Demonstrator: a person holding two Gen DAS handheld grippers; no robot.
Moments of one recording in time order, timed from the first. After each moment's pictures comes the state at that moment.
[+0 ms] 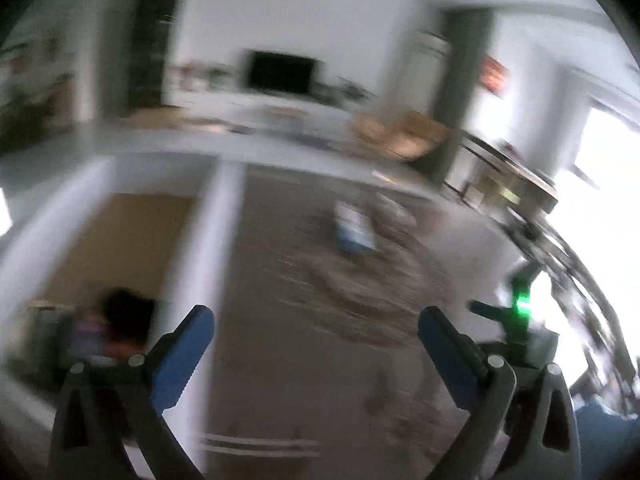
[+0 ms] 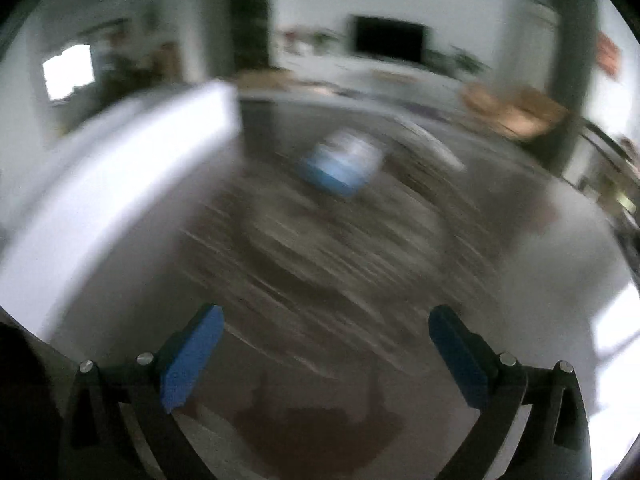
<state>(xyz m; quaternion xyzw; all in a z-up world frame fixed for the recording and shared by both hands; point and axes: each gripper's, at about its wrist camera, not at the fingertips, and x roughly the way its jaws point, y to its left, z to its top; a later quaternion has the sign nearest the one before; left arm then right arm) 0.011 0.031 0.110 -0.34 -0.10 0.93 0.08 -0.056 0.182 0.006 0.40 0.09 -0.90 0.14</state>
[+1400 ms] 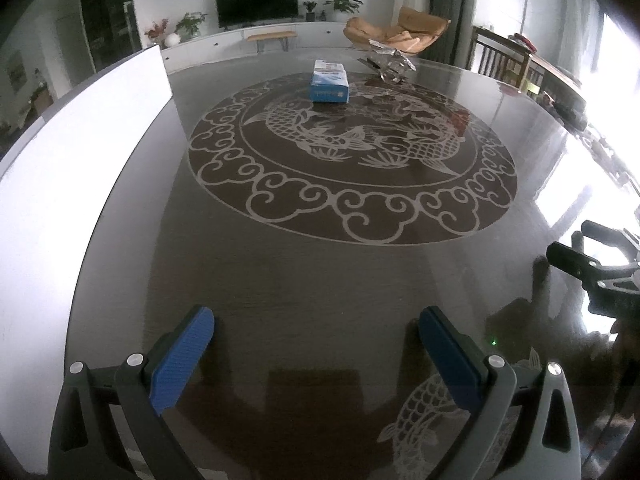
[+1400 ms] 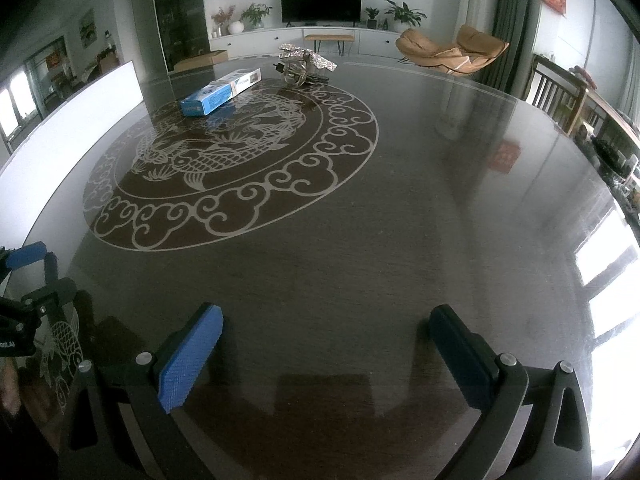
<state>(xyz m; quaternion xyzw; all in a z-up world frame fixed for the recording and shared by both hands) -0.038 0.097 -0.029 -0.46 0.01 0.89 0.02 -0.042 0.281 -0.032 0.45 0.05 -0.89 0.07</state>
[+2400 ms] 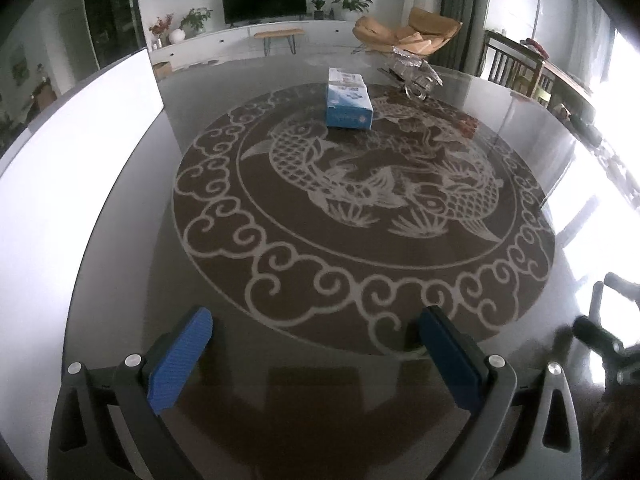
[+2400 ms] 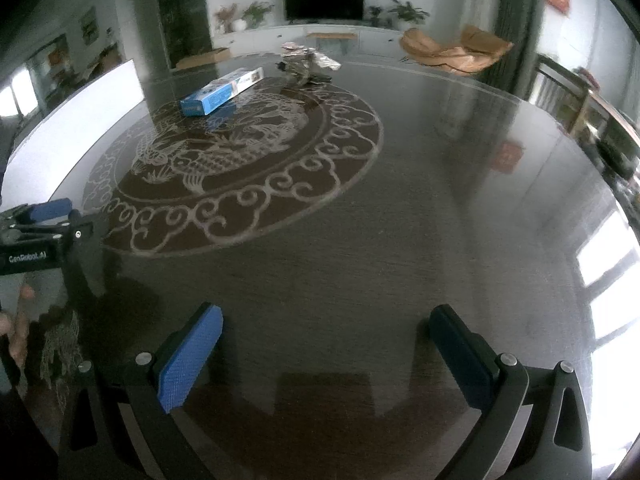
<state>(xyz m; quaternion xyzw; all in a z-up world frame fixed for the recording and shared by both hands) -0.103 0.092 -0.028 -0.46 0.00 0.89 0.01 -0.059 0.277 -0.031 0.45 0.05 -0.88 0.09</state>
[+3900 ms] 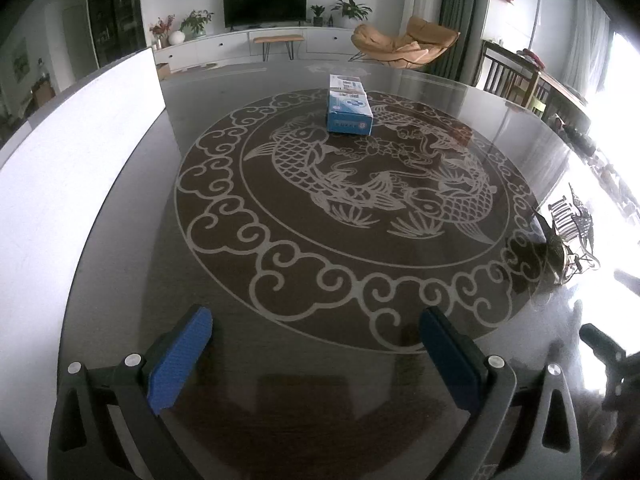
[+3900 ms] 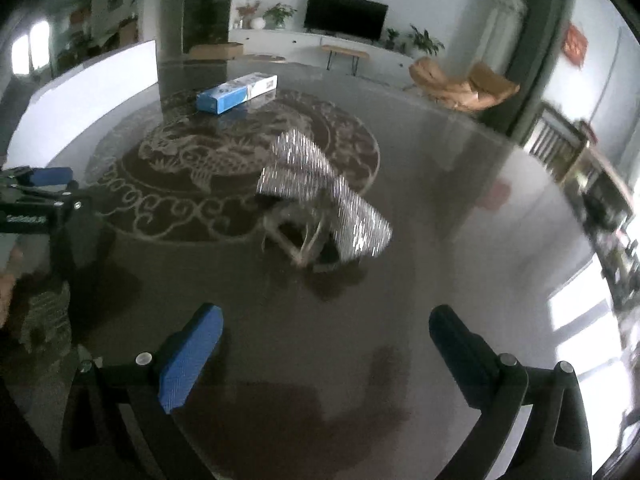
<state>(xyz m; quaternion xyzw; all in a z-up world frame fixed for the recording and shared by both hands) -0.099 0.086 -0.029 -0.45 -0.01 0.89 0.02 -0.026 0.281 -0.010 0.43 0.12 -0.89 0.08</state>
